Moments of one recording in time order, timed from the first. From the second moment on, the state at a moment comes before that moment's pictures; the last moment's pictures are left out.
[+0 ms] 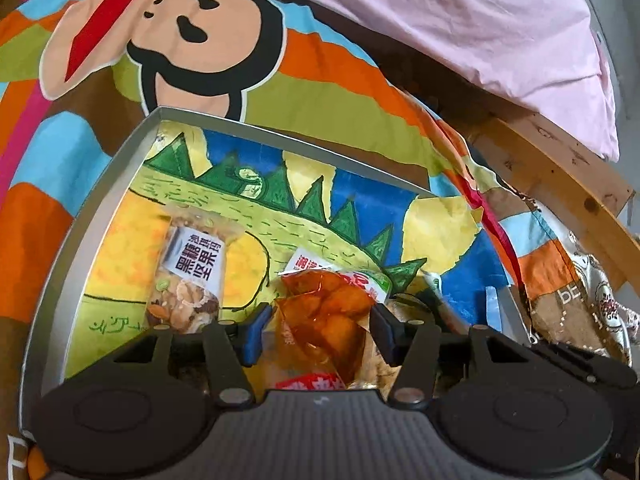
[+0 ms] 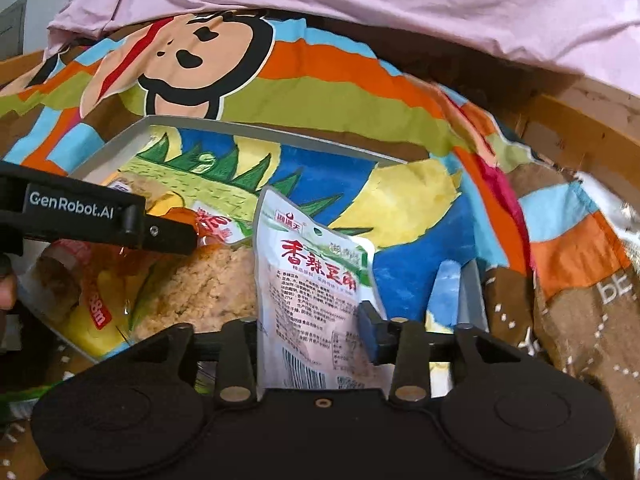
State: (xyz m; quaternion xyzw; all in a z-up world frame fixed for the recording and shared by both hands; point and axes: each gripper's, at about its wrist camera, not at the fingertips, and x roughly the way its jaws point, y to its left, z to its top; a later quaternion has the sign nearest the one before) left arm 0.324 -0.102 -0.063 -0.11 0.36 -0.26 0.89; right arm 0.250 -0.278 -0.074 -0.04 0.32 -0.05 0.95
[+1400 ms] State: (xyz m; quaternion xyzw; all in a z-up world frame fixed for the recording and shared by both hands) left arm 0.104 -0.049 0.012 -0.05 0.31 -0.17 0.93; right arm 0.029 -0.310 -0.006 0.20 0.31 -0.10 0.92
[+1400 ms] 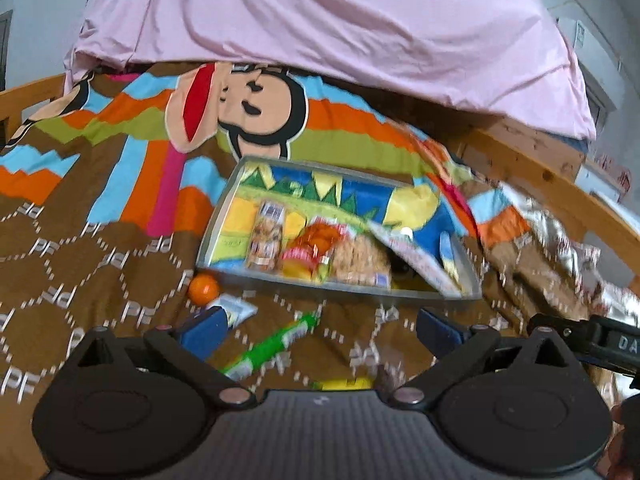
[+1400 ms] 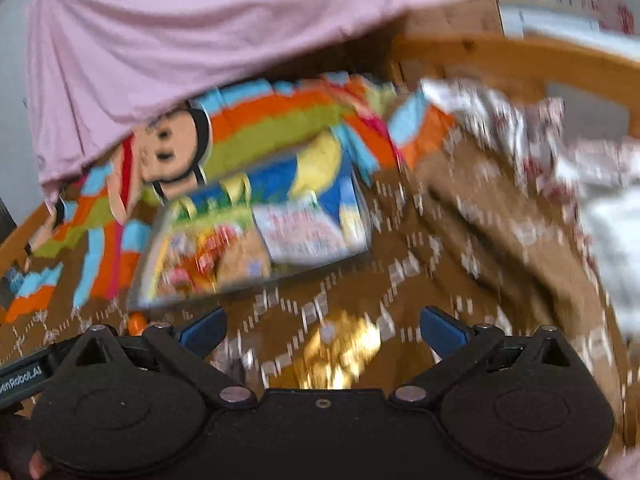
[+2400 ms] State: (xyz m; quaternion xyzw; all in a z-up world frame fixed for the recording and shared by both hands) left arm 0.092 -0.073 -0.032 0.04 0.40 -0.20 0.89; right arm 0.058 -0.303 -0.042 0.19 0.44 -0.12 0.87
